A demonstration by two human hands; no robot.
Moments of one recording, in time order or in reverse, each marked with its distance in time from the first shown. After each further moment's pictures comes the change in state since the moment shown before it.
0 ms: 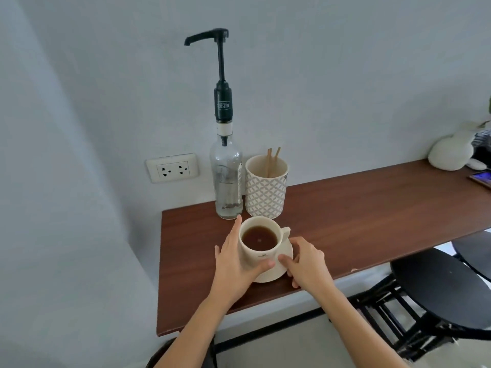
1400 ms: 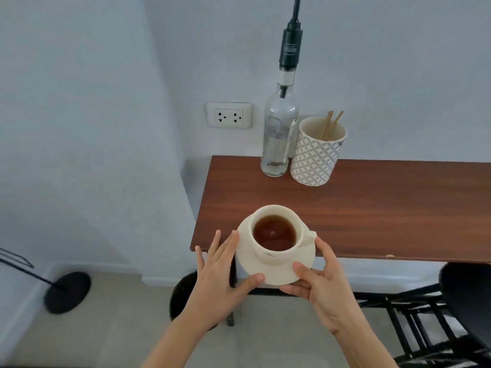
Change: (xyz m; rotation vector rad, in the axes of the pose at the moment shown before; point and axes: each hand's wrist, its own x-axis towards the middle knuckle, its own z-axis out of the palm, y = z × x) left_hand -0.143 -0.029 -0.016 0.350 0.126 -0.134; right_hand -0.087 0.028 0.012 0.780 -0.424 0.124
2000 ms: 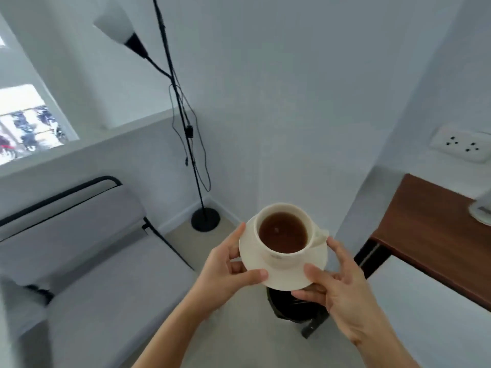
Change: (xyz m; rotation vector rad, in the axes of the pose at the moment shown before) left_hand -0.262 -0.079 -0.156 -0.798 0.479 -0.335; right_hand -0.118 0.057 0.216 -0.198 -0.669 0.135
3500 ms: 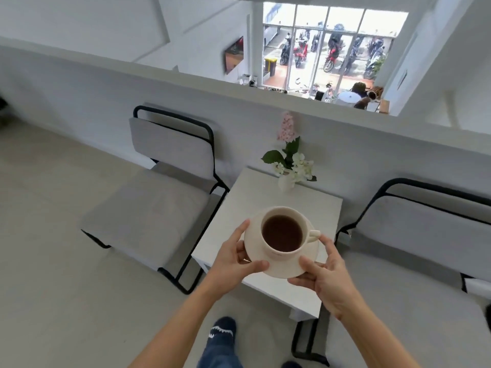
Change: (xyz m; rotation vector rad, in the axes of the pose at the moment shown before) left_hand -0.587 -0.124 -0.595 -0.220 1.316 -0.222; right_hand -0.113 0.408 0.798 -0.502 -1.072 0.501
